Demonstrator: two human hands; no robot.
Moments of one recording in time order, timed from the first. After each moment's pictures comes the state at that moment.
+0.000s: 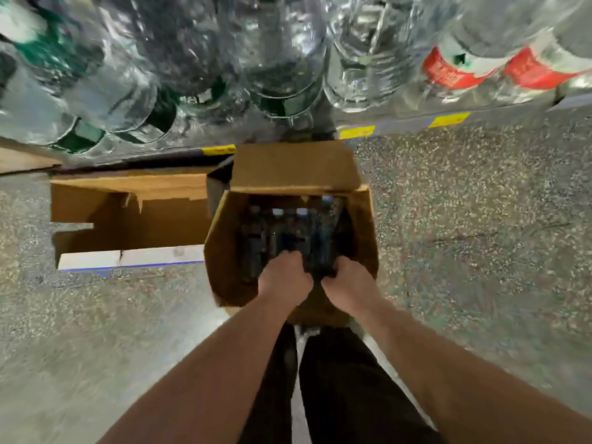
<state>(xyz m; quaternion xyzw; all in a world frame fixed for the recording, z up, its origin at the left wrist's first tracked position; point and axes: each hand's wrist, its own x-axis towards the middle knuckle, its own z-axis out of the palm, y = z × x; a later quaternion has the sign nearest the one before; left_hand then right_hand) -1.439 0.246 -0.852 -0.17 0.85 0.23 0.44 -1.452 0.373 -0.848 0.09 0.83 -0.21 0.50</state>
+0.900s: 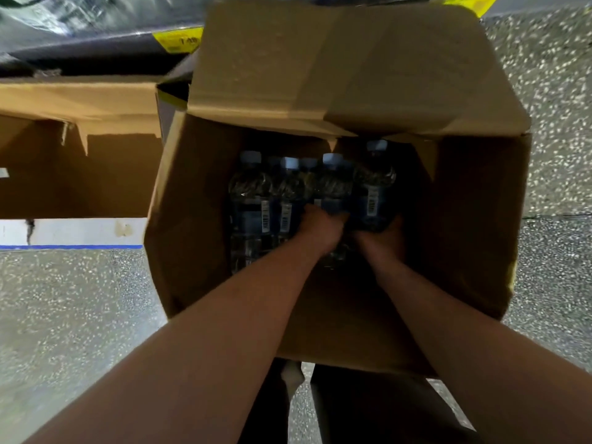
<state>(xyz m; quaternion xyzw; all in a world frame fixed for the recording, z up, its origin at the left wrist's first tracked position) -1.461 0.254 -1.056 -0.45 0.62 0.47 0.44 -1.447 0.361 -1.069 0.43 0.74 -0.37 0.36</state>
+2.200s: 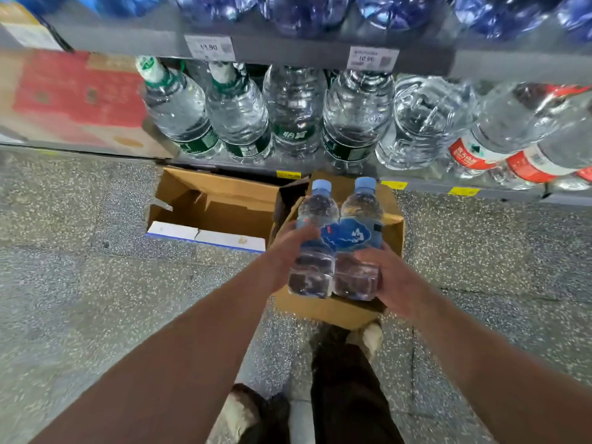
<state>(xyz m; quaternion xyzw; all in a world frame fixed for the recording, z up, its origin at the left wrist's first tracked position) -1.401 0.159 -0.700 -0.42 0.50 0.72 0.23 -1.440 0.338 -0.693 0.22 0.56 -0.63 0.49</state>
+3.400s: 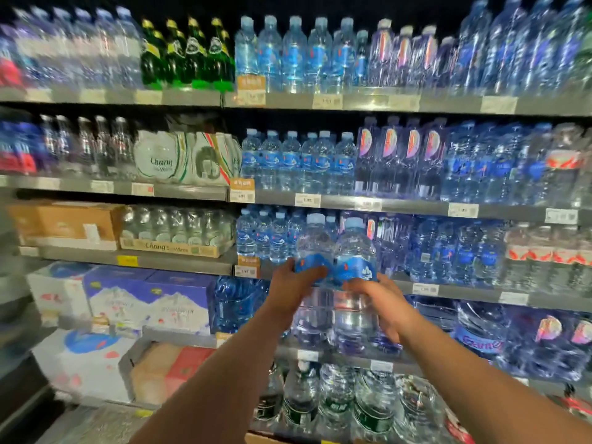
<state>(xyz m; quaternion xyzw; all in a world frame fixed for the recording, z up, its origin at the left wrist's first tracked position) -1.274 -0.007 -0.145 -0.09 0.66 0.73 -0.19 -1.331 0.155 -0.148 -0.14 0.69 -0.70 0.14</state>
